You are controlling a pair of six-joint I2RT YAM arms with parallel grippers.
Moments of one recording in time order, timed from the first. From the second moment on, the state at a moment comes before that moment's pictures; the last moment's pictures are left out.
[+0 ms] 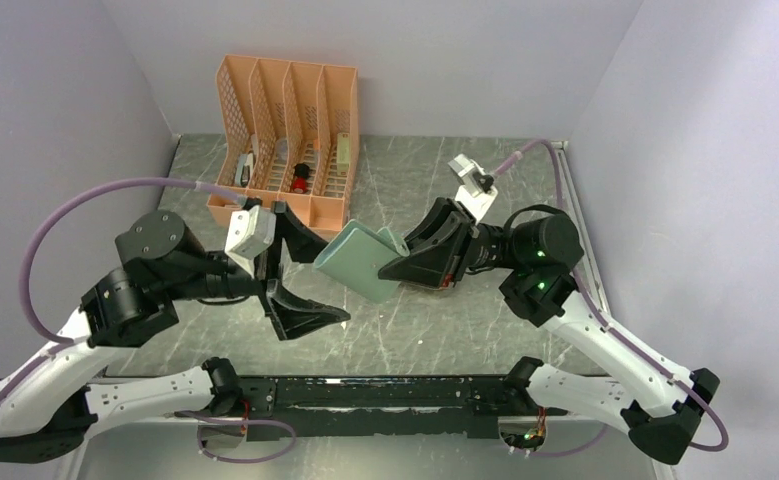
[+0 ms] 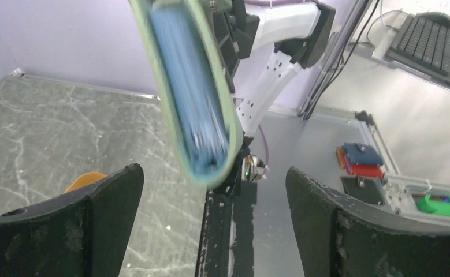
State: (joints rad) left arm -1.04 0.86 1.38 -0.50 0.47 -0.14; right arm 0.82 0.95 1.03 0.44 -0.85 0.84
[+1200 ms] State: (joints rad) left arm -1.04 0.87 0.97 0.44 0.13 -0.75; right arm 0.93 0.90 0.89 0.66 -0.27 0.90
